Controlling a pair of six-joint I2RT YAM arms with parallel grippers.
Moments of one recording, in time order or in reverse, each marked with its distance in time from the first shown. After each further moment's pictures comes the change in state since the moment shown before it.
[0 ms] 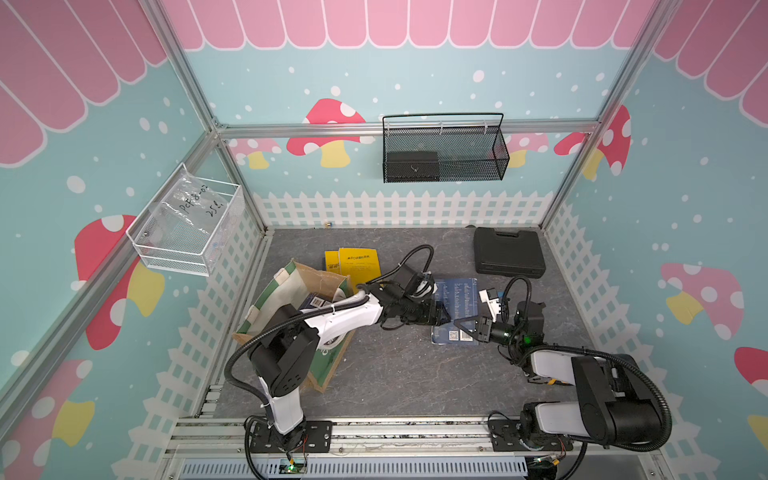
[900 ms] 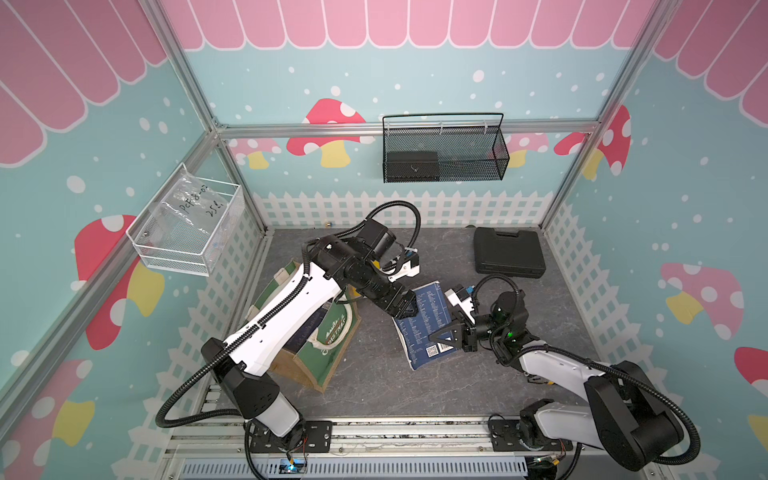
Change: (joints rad) left arm 0.084 -0.180 0.487 -0.886 -0.026 0.550; right arm 0.362 -0.079 0.150 0.143 -0.238 -0.019
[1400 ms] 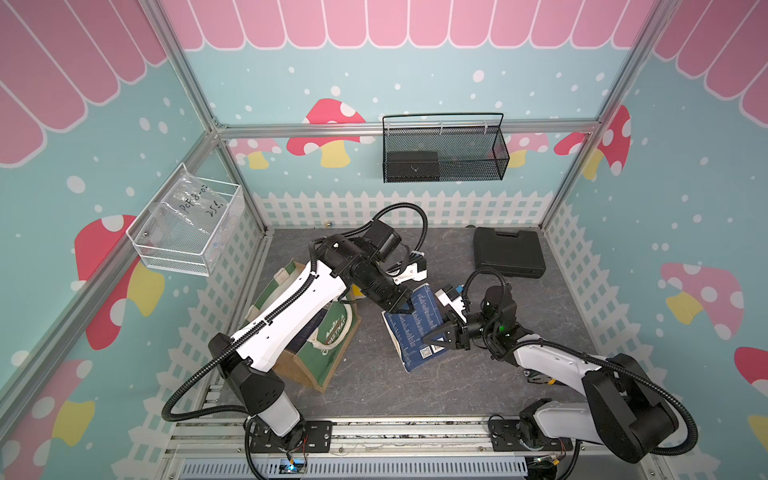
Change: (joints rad) left arm -0.016 0.028 0.027 -0.024 0.057 0.021; right arm 0.042 0.039 0.087 -0.190 0.035 -0.140
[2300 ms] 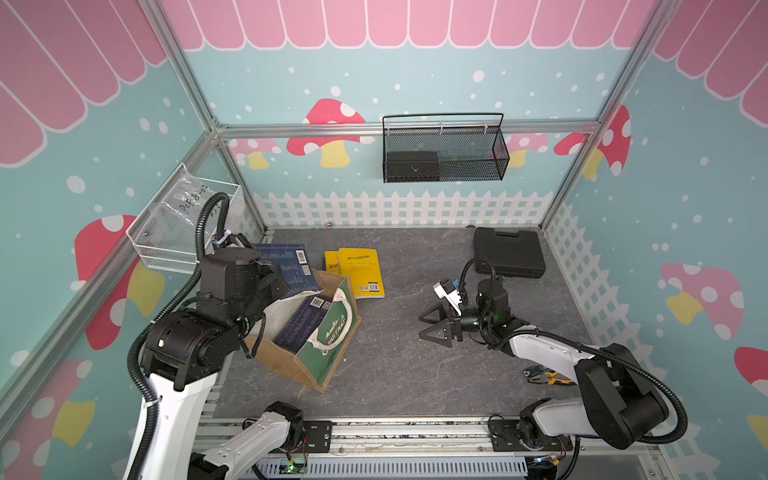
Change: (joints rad) left arm 0.379 -0.636 -0.197 0.077 -0.846 -0.820; right arm -0.023 0.069 0.061 -0.190 0.127 -0.130
